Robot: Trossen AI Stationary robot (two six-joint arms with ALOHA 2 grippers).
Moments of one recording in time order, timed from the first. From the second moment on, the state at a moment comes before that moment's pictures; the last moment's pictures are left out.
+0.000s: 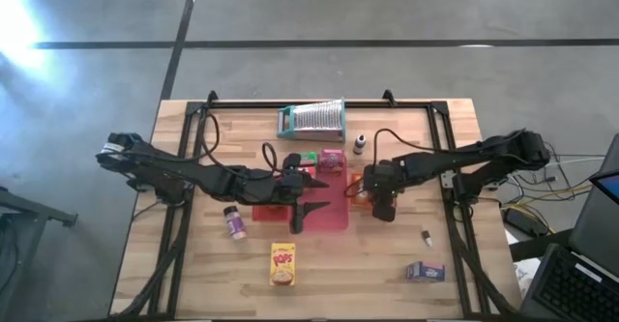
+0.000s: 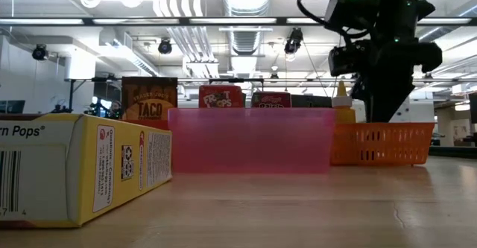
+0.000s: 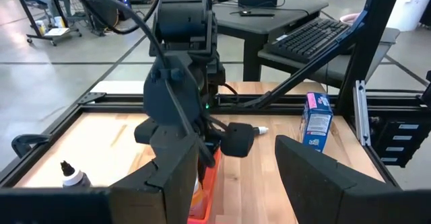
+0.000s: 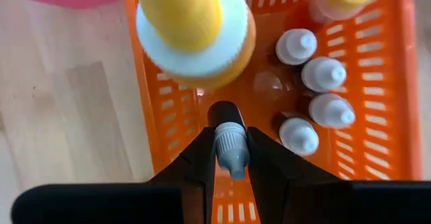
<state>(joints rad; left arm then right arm) -0.25 1.44 1.14 0.12 -0.31 -0.06 0.02 1.40 0.78 -0.66 -0.03 0.29</state>
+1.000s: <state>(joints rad) -0.25 1.44 1.14 0.09 -0.31 -0.06 0.02 1.49 0.78 -0.61 -0.02 0.28</state>
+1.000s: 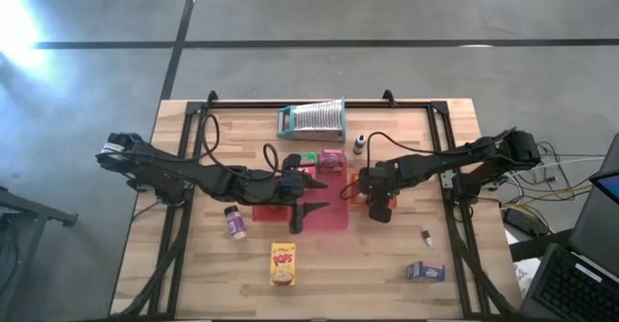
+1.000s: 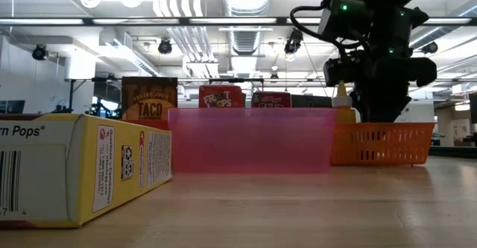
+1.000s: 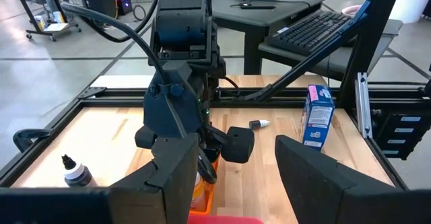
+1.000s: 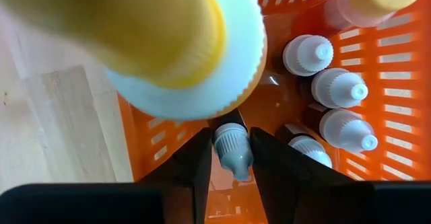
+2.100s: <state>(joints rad) -0.24 1.22 0.95 0.22 -0.42 0.03 -0.06 1.14 0.98 -0.88 0.06 0.19</state>
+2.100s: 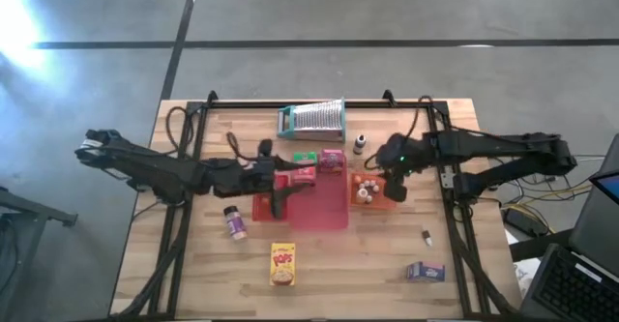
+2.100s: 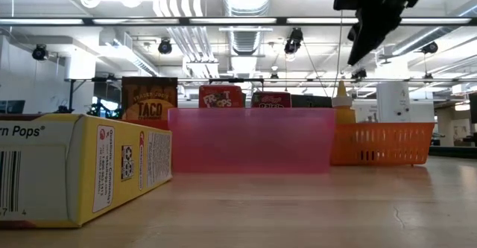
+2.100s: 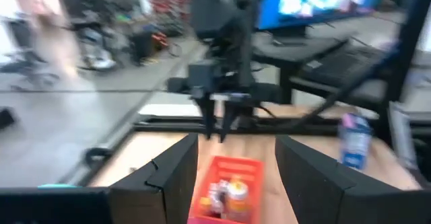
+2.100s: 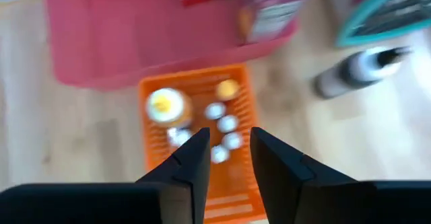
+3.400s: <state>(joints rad) -0.15 0.66 0.45 0.28 -0.64 0.23 -0.40 1.46 1.35 -0.96 0.10 -0.04</state>
